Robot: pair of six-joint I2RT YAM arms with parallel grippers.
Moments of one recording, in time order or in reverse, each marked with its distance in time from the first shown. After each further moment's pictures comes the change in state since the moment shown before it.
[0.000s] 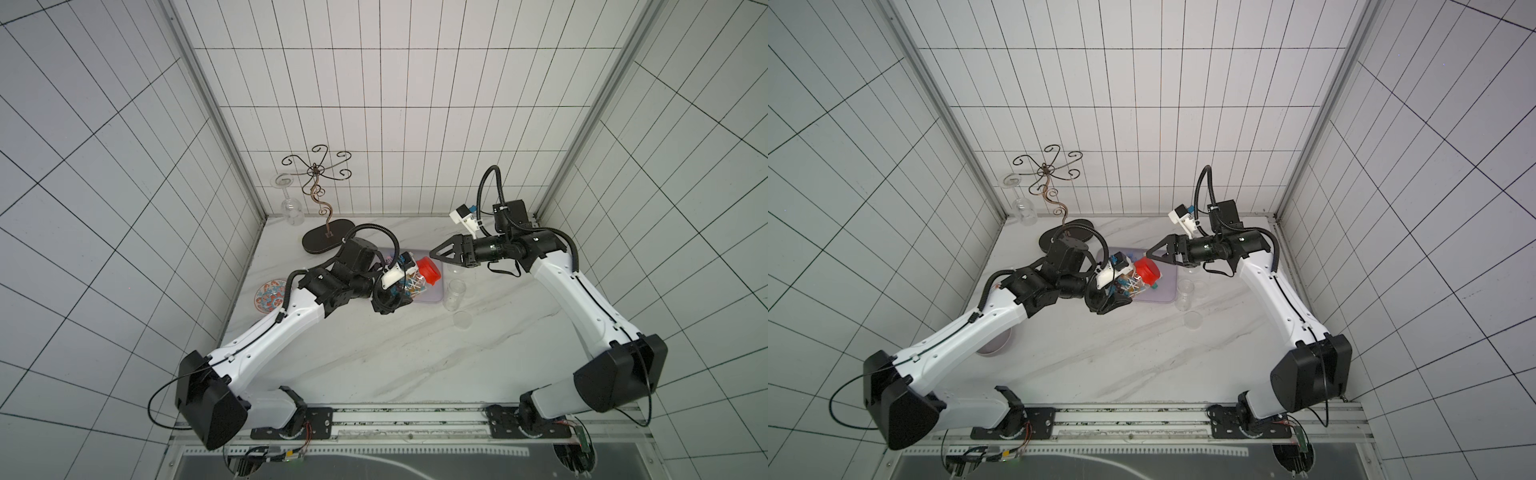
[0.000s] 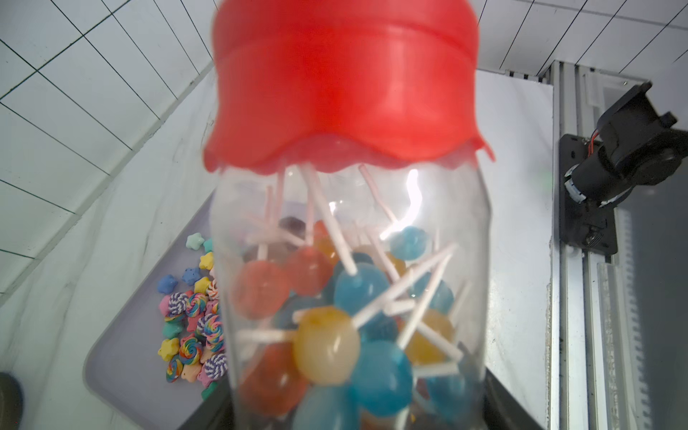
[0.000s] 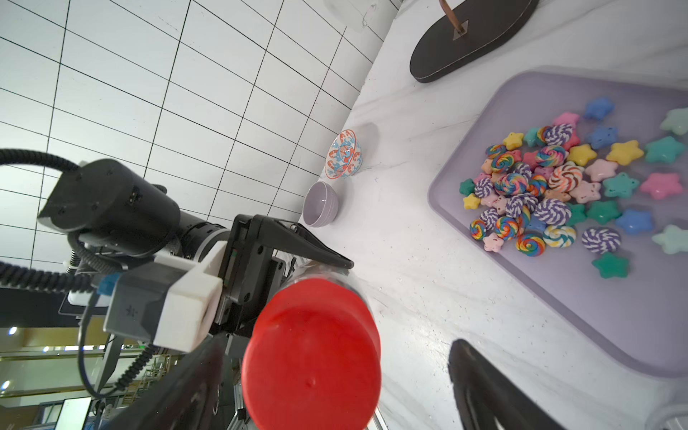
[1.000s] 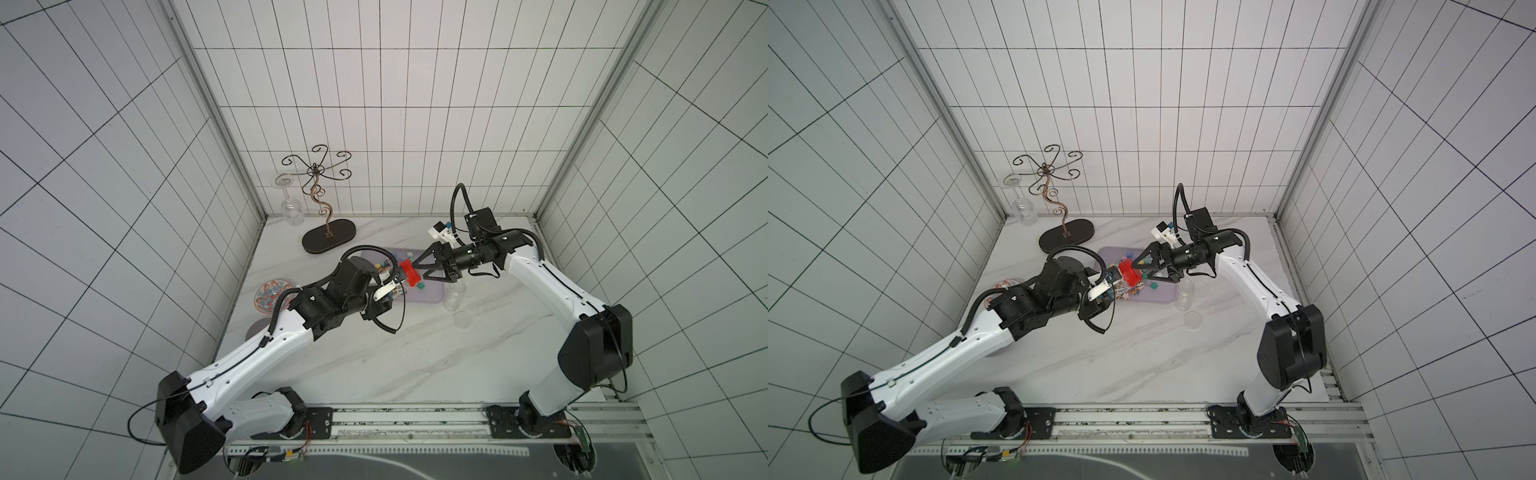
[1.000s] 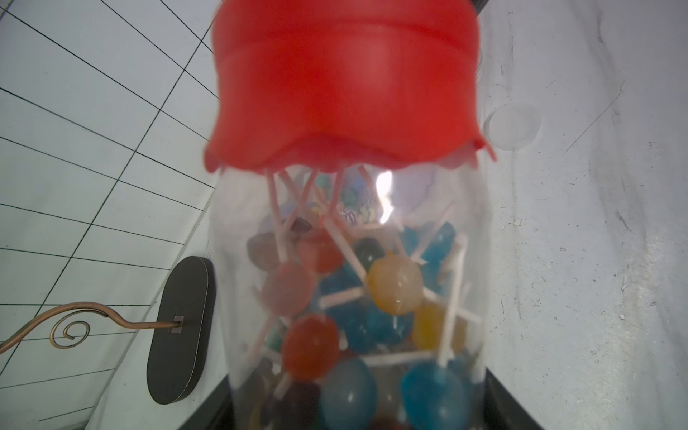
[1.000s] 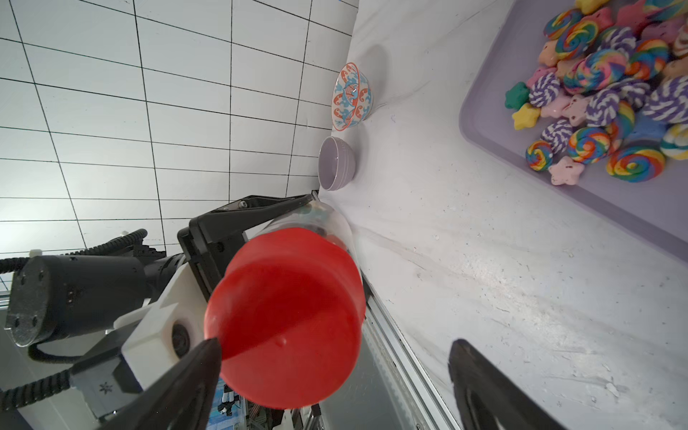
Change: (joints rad) left arm -0.077 -0.131 -0.121 0.013 -0.440 0.077; right arm 0.109 0.152 -0.013 0.012 -0.060 0.138
